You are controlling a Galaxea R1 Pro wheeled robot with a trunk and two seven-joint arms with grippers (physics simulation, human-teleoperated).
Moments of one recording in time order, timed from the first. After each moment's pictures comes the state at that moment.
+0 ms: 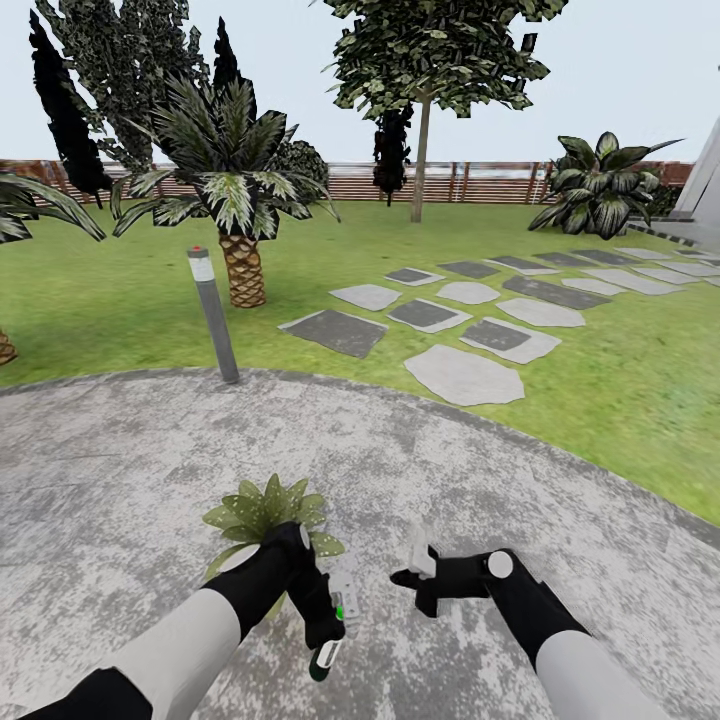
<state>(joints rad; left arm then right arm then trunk) -0.76 -0.12 -0.48 -0.55 -0.76 0.43 -1.18 -0.63 0.02 -0.03 -0.61 0.71 -0.35 1.01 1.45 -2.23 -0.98</state>
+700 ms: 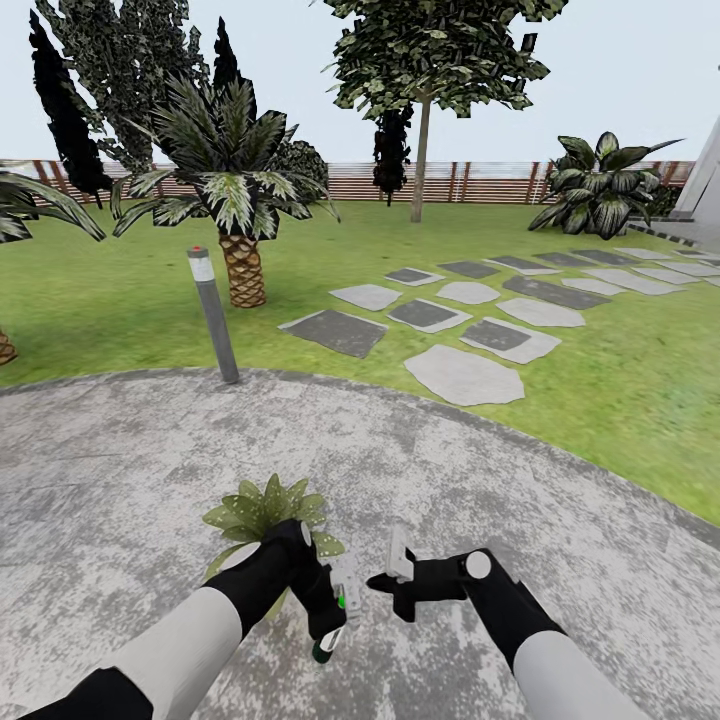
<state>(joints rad) -0.76 -0.12 -0.48 -0.57 -0.76 0.42 -1.12 -0.63 0.09 -0.01 -0.61 0.70 -0.35 1.03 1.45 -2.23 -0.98</state>
